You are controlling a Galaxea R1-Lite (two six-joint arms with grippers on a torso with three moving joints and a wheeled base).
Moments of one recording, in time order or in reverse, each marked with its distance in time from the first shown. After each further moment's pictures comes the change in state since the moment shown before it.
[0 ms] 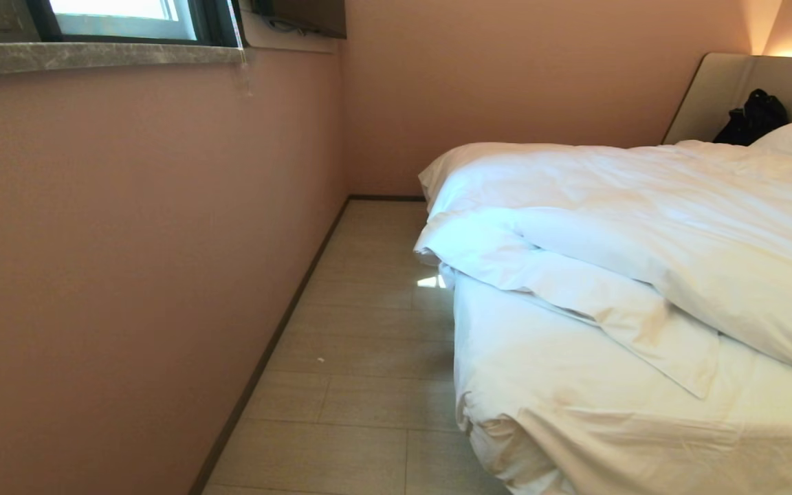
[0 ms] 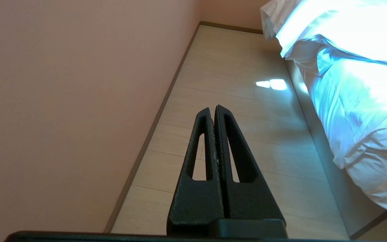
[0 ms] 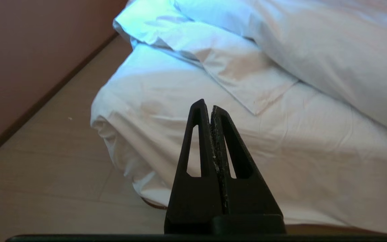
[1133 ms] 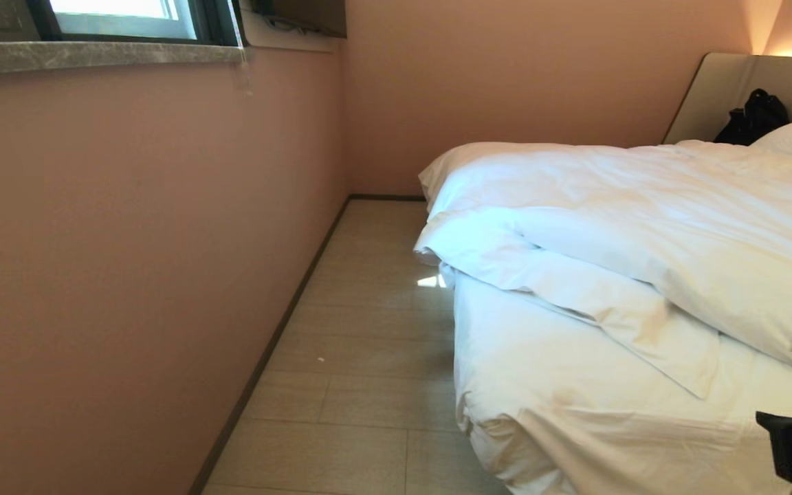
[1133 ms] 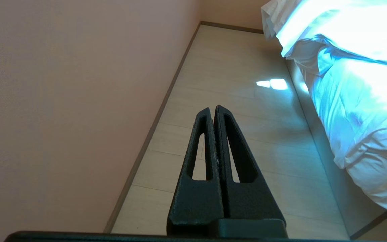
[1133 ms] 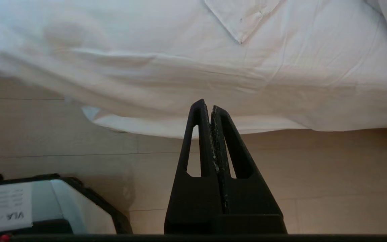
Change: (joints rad) left arm 0.000 0.000 0.000 0.000 0.000 -0.001; right arm -0.024 1.197 -0.318 -0.189 -0.183 0.002
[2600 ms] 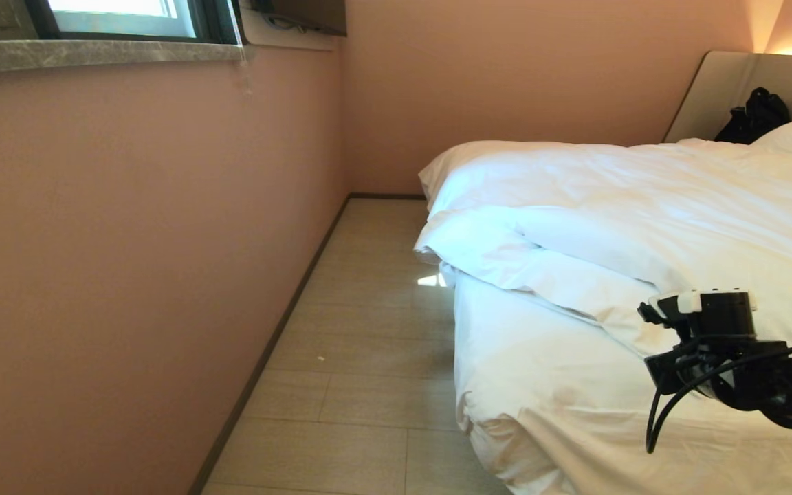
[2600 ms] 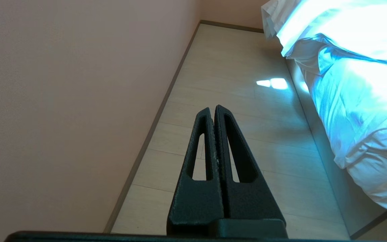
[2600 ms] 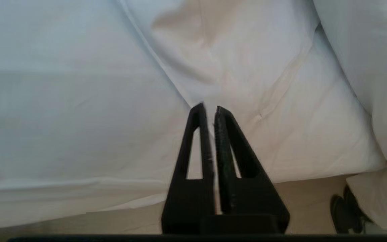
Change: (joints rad) left arm 0.000 0.000 0.000 0.000 0.000 0.001; right arm 0.024 0.740 -0.260 -0.475 -0.245 -0.217
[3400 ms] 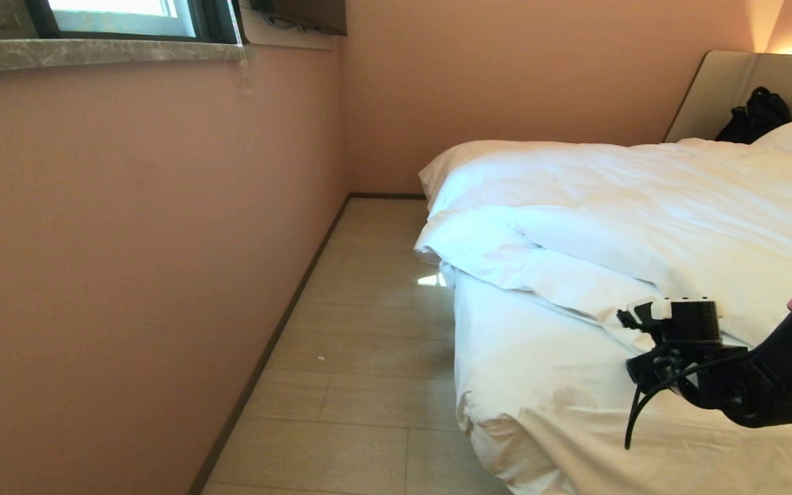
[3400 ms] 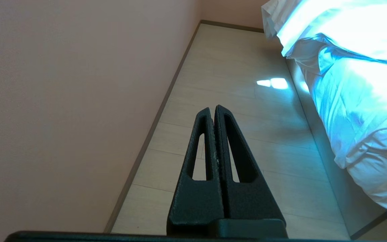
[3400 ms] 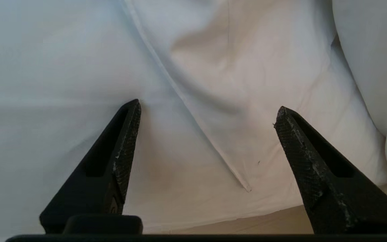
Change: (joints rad) left arm 0.000 0.000 0.000 0.000 0.000 0.000; right arm 0.010 0.150 -0.052 -0.118 -0.044 -0.042
